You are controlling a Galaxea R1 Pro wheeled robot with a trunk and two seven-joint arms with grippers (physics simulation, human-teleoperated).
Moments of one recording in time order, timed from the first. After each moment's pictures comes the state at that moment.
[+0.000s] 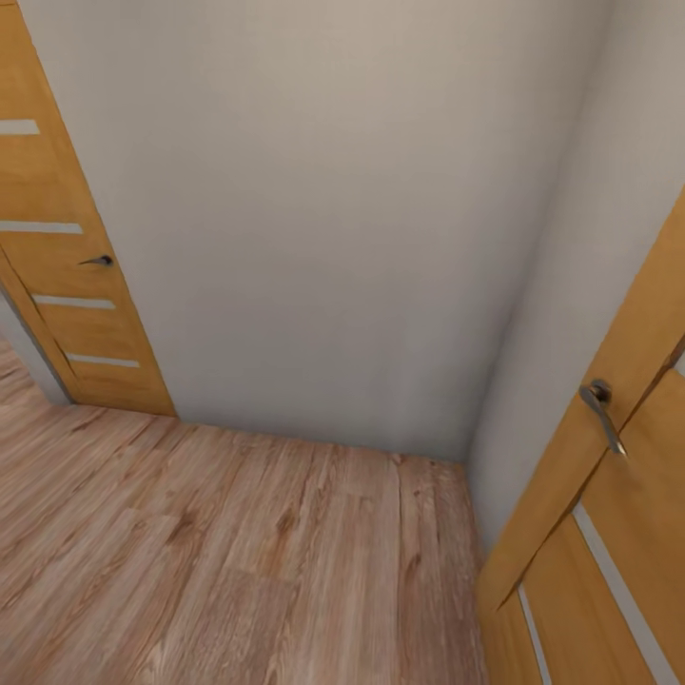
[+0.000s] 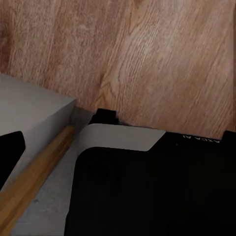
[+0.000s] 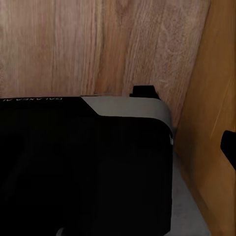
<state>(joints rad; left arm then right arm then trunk) -0.37 -0.07 -0.03 0.00 0.17 0.02 0.16 -0.30 0.08 0.49 0.03 -0.51 -0.01 -0.07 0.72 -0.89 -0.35</state>
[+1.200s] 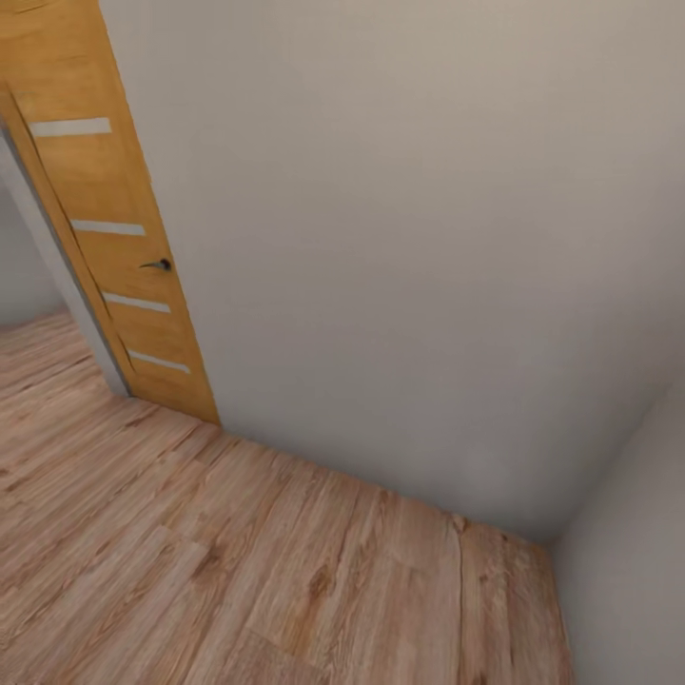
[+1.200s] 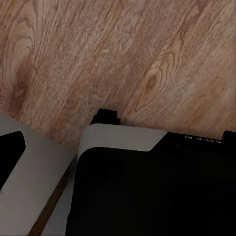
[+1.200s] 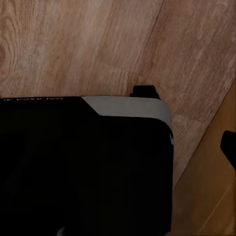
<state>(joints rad) -0.37 -0.07 -0.03 0.00 0.17 0.02 0.16 -0.30 0.08 0.49 0.03 -0.51 -0.01 -0.07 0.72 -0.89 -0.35</state>
